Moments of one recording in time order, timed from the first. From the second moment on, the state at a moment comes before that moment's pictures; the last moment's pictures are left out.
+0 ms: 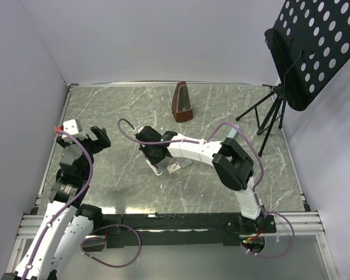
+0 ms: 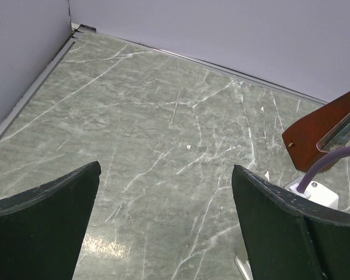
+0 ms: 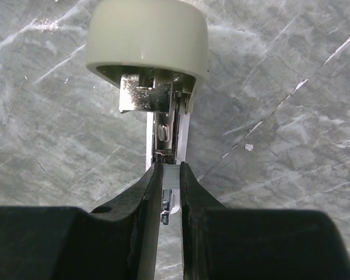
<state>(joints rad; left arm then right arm) -0.24 0.53 0.59 -0.14 -0.40 -0.30 0.99 2.05 1.57 -0.59 0.11 0.25</state>
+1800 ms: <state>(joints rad) -0.24 0.53 0.59 -0.14 -0.39 -0.30 0.99 2.05 1.60 -0.61 0.08 0.26</state>
